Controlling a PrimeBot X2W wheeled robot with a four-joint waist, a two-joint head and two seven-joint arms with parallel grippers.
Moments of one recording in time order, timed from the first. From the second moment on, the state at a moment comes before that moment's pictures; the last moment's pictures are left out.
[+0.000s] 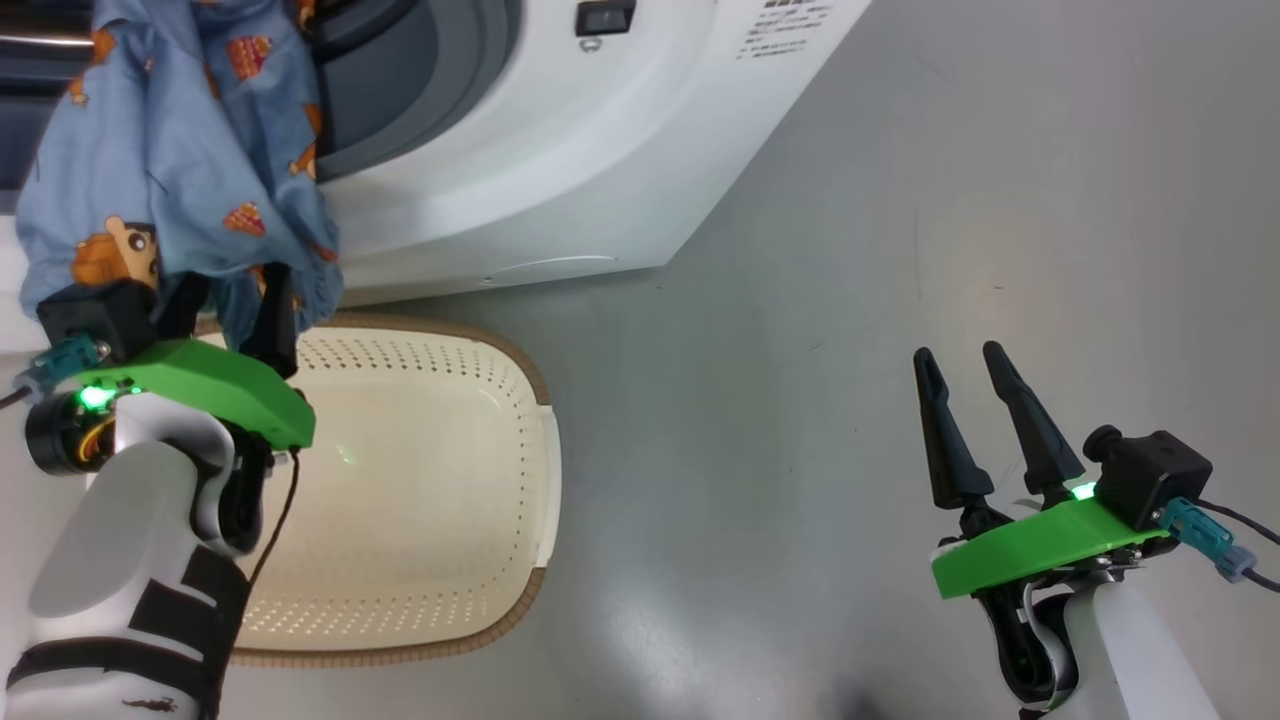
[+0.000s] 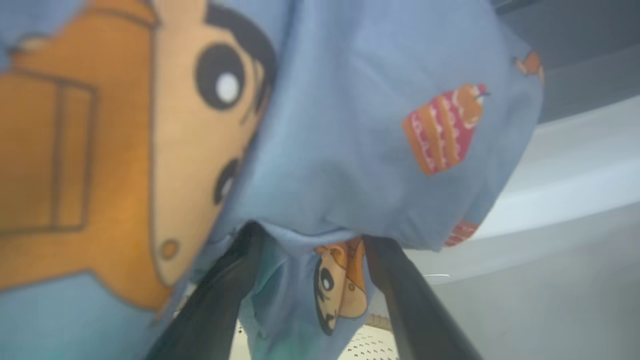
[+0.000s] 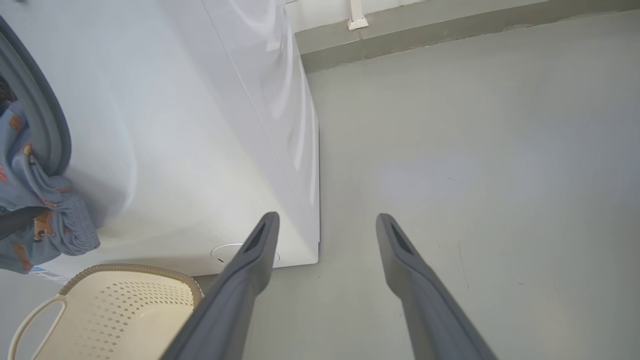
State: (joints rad) left arm -0.76 0.21 -0.32 0.81 -0.61 -0.13 -0.26; right arm -0.28 -0.05 0.04 0.24 0.35 0.13 -0.26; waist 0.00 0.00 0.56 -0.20
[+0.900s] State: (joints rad) left arm -0.66 0.19 -0.13 0.53 -0.58 -0.13 -0.26; right arm -0.29 -0.05 0.04 0.24 0.36 0.13 -0.26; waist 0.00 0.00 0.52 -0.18
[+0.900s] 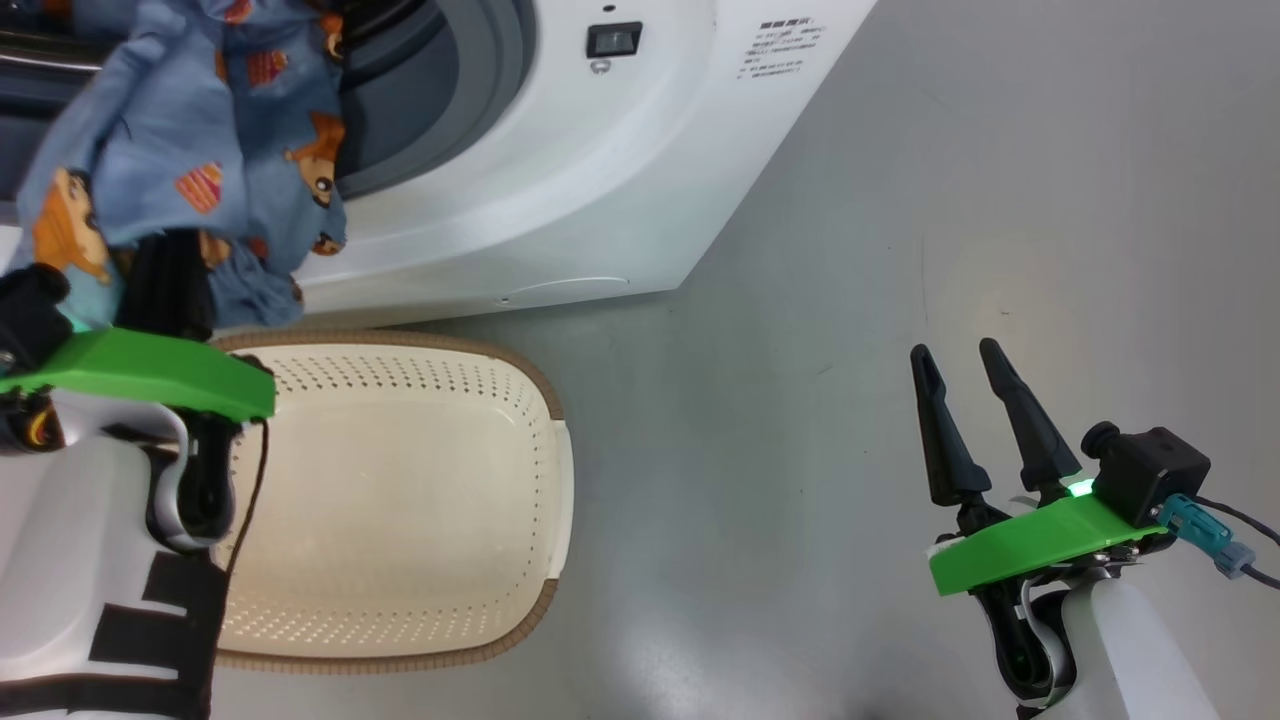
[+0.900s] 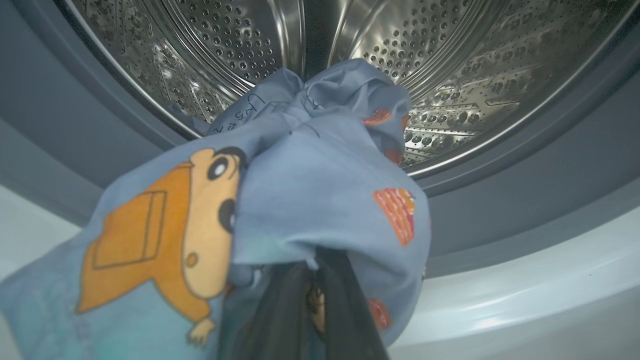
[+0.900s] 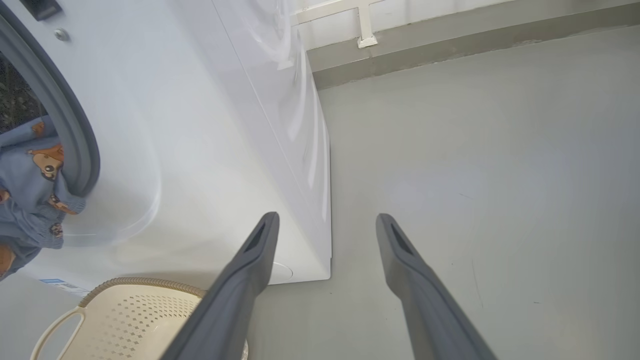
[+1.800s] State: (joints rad) left arm -0.98 0.29 -0.27 0.74 -0.60 -0.13 -0.26; right arm -0.29 -0.05 0.08 0.24 0.42 0.13 -0.26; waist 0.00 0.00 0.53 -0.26
